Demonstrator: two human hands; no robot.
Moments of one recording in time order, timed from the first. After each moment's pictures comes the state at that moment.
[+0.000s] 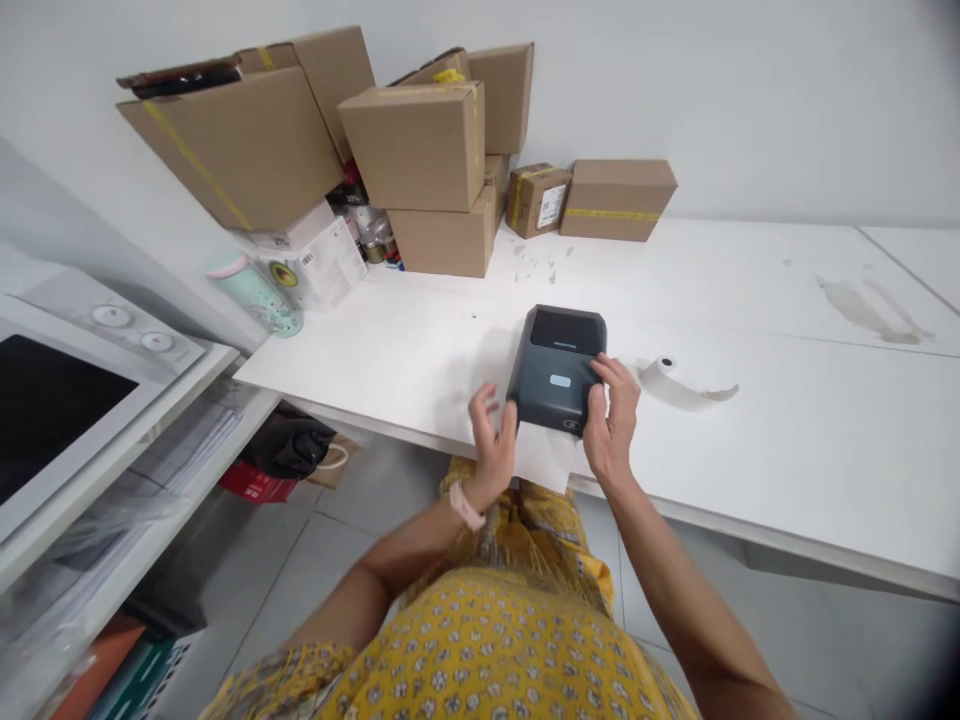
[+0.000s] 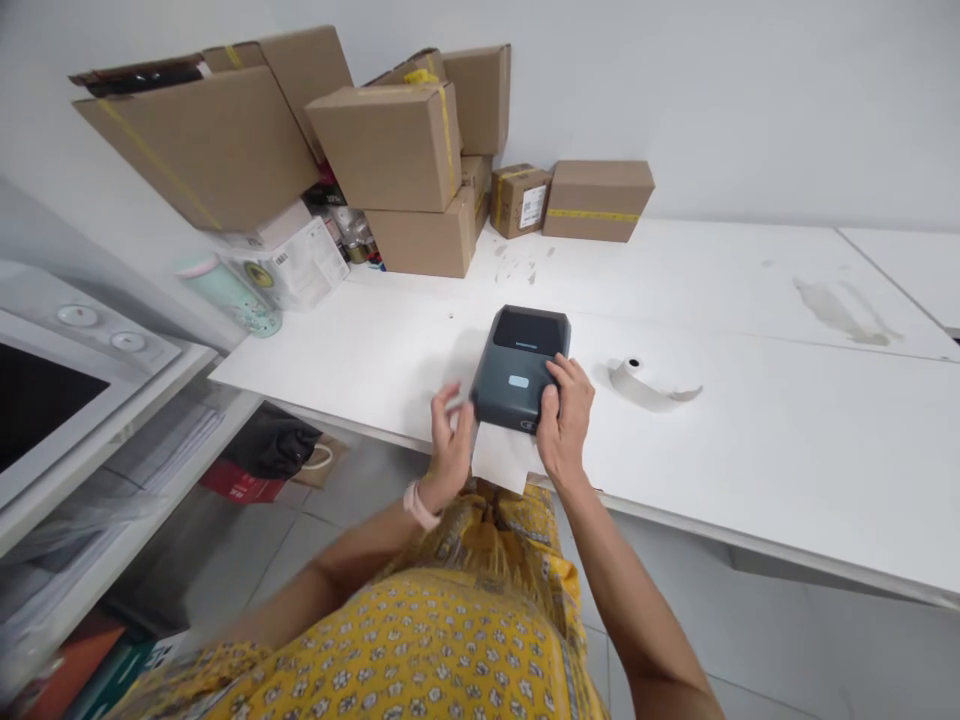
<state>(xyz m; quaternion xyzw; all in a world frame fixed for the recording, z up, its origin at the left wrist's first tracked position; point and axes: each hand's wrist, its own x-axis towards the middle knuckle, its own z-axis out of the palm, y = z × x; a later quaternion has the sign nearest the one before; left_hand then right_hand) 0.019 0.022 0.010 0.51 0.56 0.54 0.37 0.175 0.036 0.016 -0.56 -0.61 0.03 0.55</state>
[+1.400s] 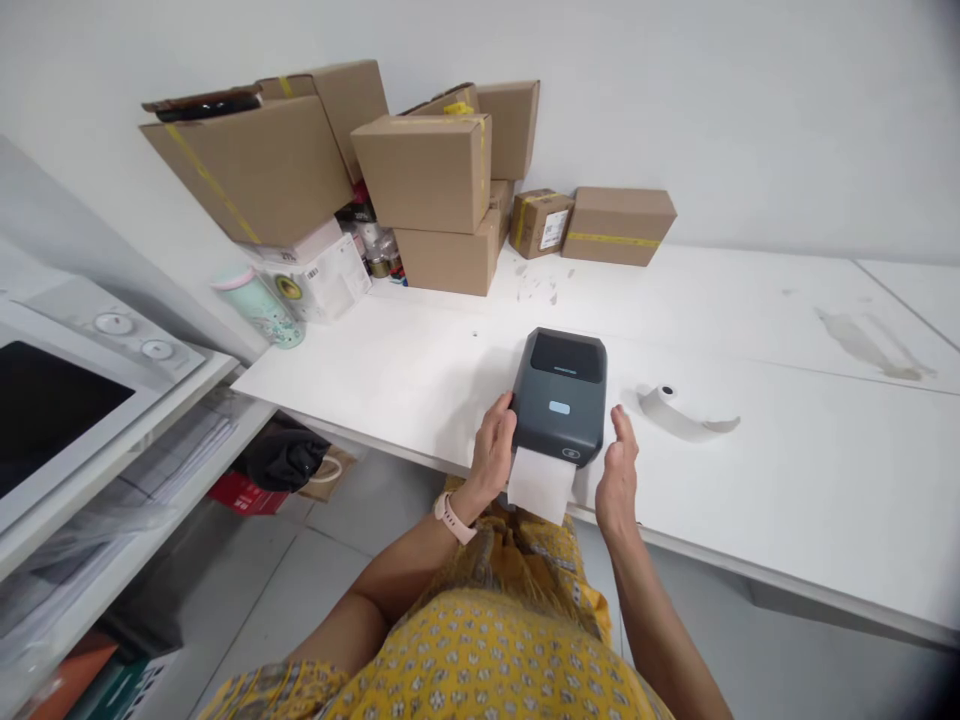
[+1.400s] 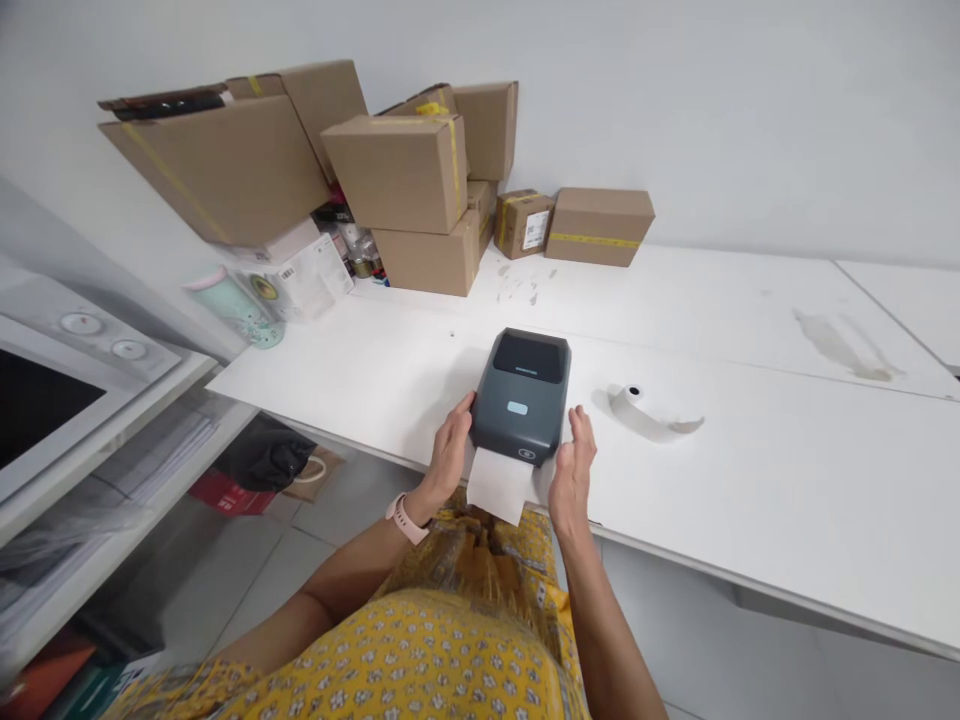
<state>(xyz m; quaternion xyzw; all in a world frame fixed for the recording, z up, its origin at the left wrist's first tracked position) 0.009 0.040 0.013 0.54 0.49 0.48 0.49 0.185 0.008 -0.022 -0.62 -0.52 0.21 0.55</state>
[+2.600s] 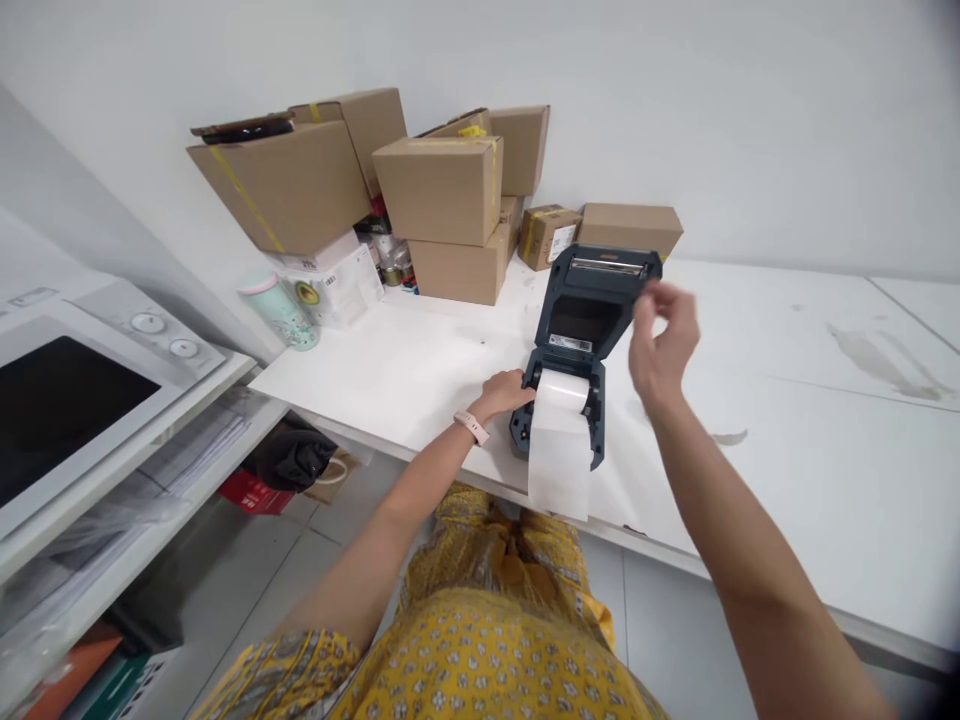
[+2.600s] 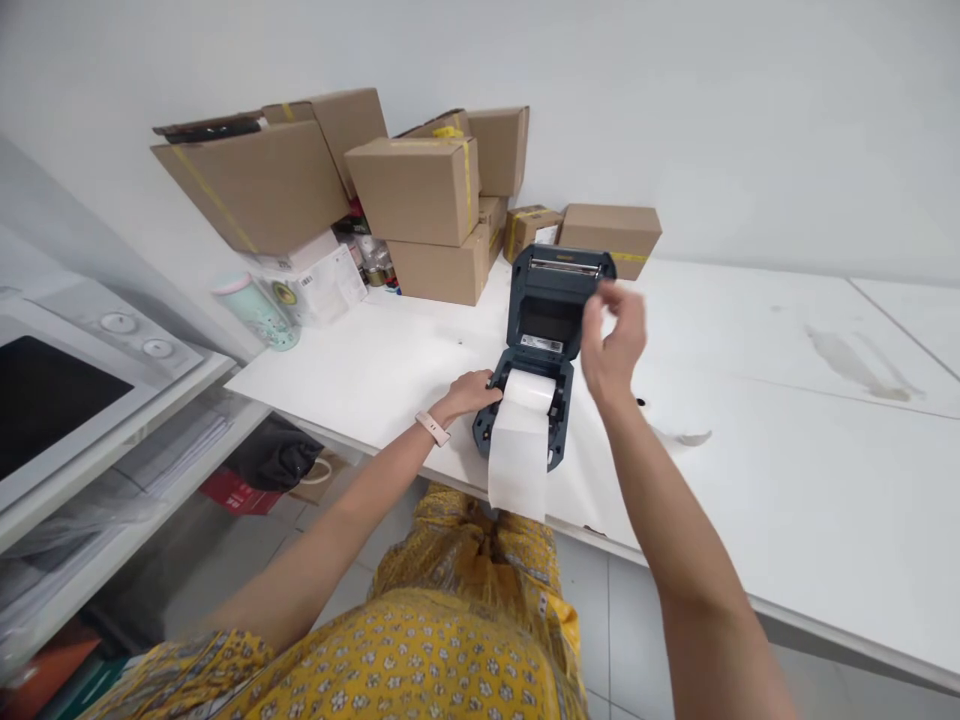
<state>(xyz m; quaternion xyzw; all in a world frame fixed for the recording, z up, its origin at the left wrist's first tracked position) 0.014 0.167 0.043 0.77 0.59 0.04 0.26 0.232 0.168 0.098 -0.56 -0.59 0.03 0.58</state>
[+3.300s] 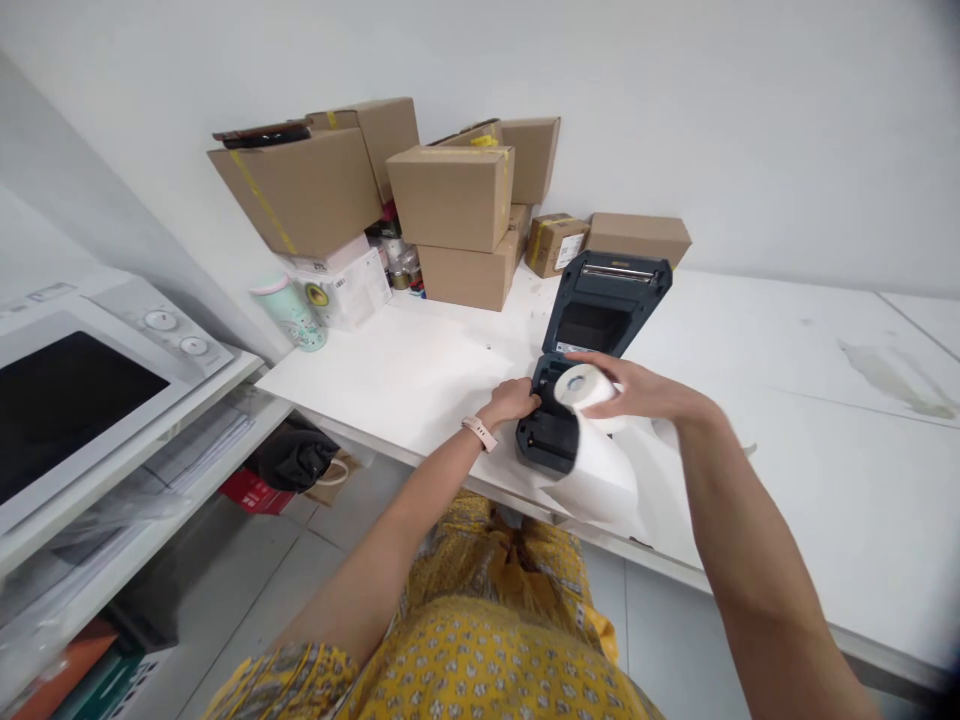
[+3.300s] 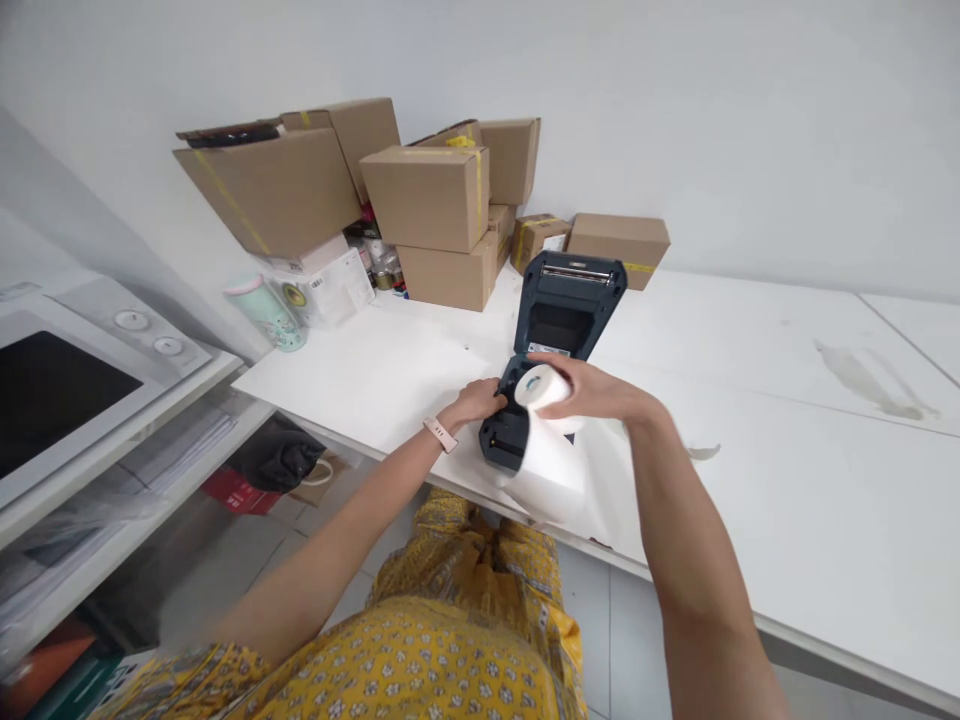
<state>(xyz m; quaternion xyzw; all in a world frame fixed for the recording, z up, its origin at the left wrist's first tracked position) 0.014 0.167 0.036 0.78 0.58 0.04 0.26 0.244 0.146 0.104 -0.44 -0.83 0.30 0.17</state>
